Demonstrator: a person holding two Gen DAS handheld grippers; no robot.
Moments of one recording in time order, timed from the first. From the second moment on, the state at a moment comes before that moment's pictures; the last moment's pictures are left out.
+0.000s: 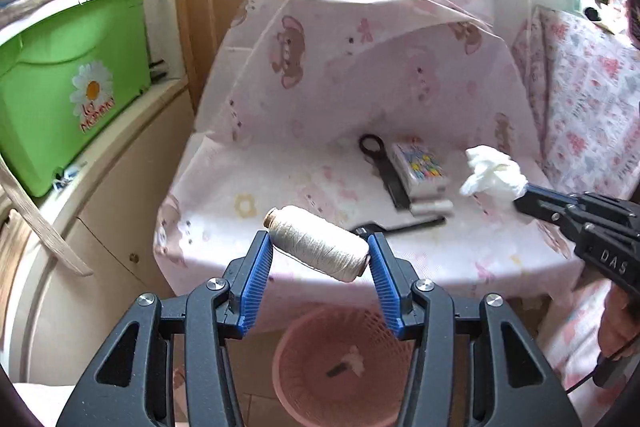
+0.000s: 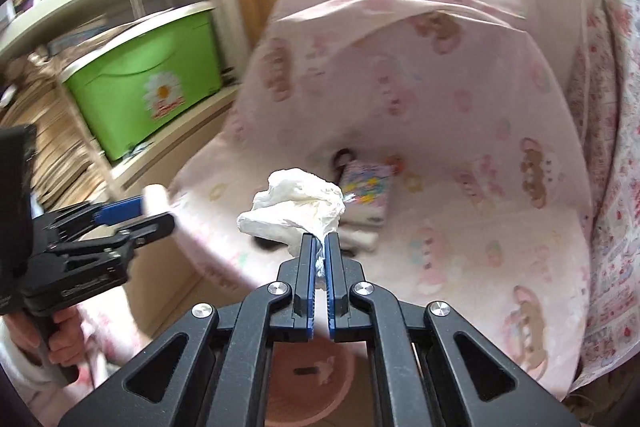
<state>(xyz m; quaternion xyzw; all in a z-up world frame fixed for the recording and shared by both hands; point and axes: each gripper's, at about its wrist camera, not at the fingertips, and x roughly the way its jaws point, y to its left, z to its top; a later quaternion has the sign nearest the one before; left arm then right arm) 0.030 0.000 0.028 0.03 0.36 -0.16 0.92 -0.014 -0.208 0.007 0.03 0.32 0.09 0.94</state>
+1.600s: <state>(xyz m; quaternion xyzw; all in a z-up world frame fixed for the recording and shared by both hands) 0.069 0.000 -0.170 -0.01 0.69 -0.09 0.72 0.005 -0.154 -0.175 -0.06 0.57 0.08 0.82</state>
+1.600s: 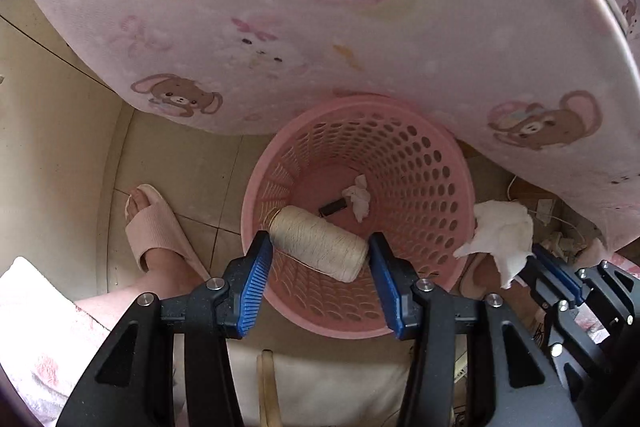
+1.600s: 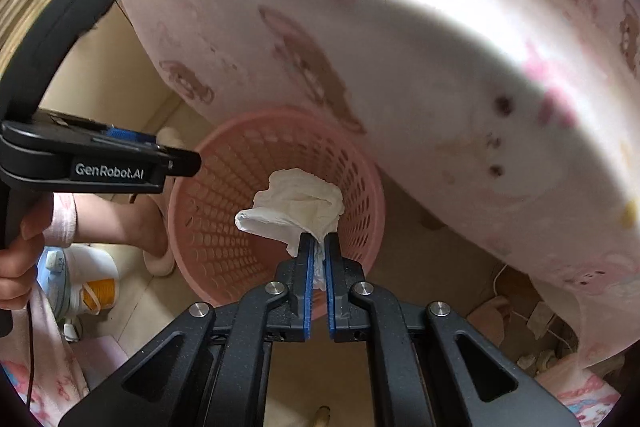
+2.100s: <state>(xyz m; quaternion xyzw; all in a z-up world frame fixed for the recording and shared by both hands) 0.064 -0.007 -0.188 -0.01 0.71 -0.09 0.70 -0.003 -0.143 -0.191 -0.09 0.58 0.08 0.80</state>
